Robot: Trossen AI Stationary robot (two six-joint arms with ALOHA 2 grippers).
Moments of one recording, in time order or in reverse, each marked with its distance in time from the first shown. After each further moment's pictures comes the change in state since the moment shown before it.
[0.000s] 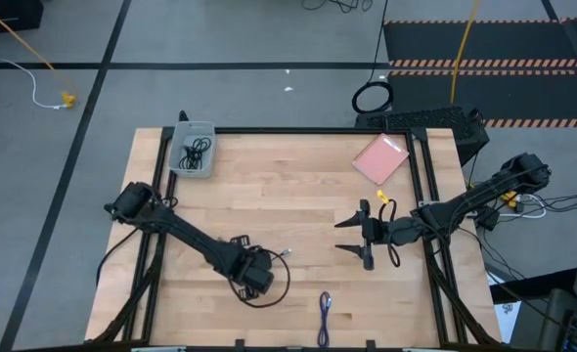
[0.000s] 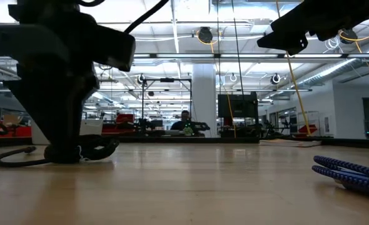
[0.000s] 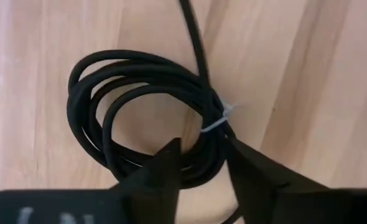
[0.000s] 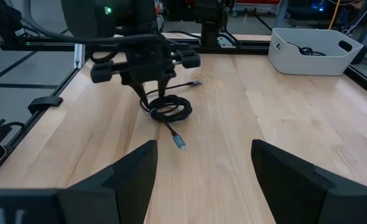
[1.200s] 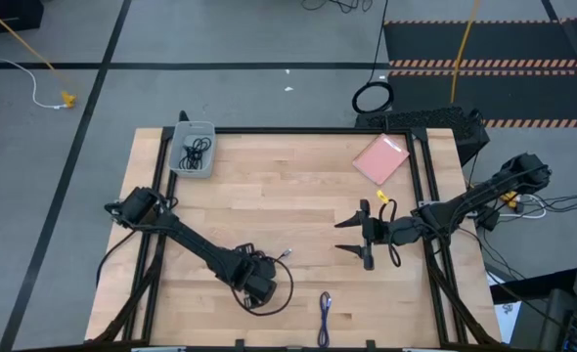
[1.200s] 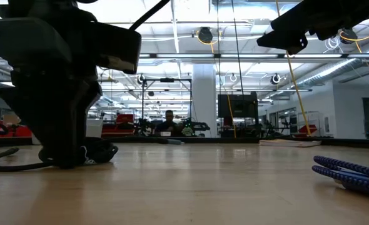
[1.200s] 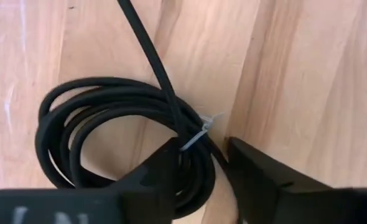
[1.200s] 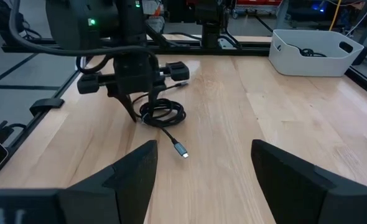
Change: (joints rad) left arm -0.018 0.081 0.017 0.111 -0.020 -0.030; right arm 0.000 0.000 0.000 0.006 -0.003 0.000
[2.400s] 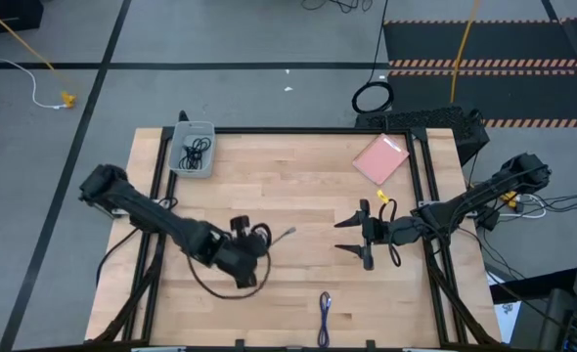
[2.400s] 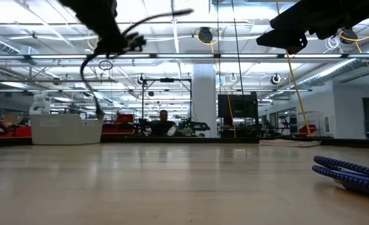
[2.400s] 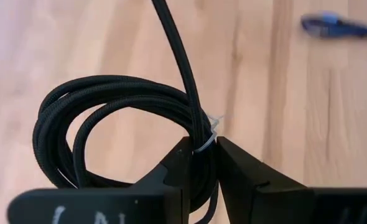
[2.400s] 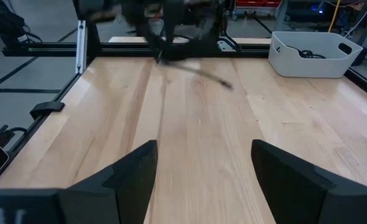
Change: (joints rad) left arm 0.023 -0.389 -0.007 -0.052 -0.256 0.220; right arm 0.000 0.000 0.000 0.009 0.003 0.004
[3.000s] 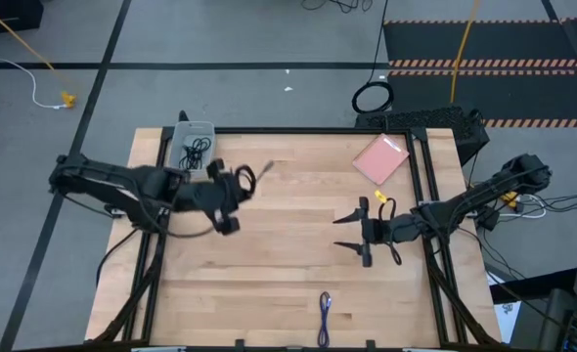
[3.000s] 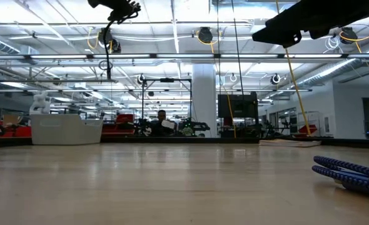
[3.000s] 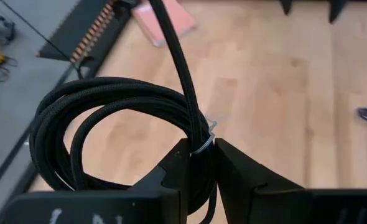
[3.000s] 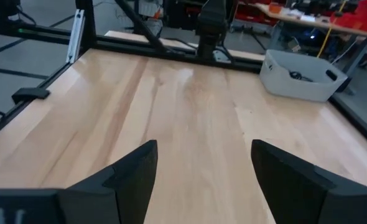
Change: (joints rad) left arm 0.260 -0.373 0.002 -0.067 -0.053 0.254; right arm -0.023 0.000 0.000 0.030 0.003 -0.163
